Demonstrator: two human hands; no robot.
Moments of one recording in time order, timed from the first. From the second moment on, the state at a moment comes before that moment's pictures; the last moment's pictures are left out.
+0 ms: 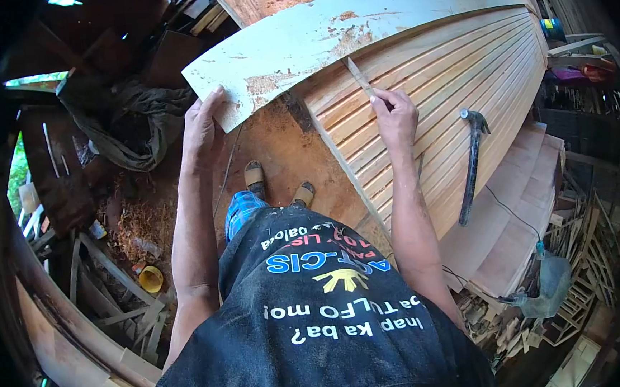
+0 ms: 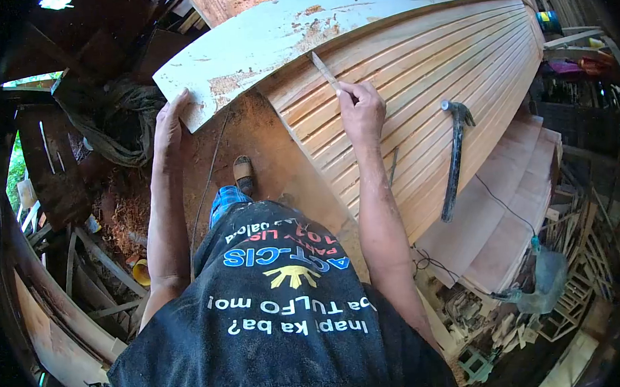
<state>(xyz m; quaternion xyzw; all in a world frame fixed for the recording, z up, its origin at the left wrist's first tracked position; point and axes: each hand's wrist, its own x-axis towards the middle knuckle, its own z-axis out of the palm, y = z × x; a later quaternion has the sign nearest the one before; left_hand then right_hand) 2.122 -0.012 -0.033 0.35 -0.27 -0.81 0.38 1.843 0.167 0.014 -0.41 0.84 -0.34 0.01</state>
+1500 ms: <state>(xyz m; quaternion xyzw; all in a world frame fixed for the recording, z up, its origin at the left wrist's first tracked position) 2.092 -0.106 0.023 0.45 -0.84 -0.29 0.09 1.848 0.159 0.013 -0.39 0.86 -0.32 0.04</state>
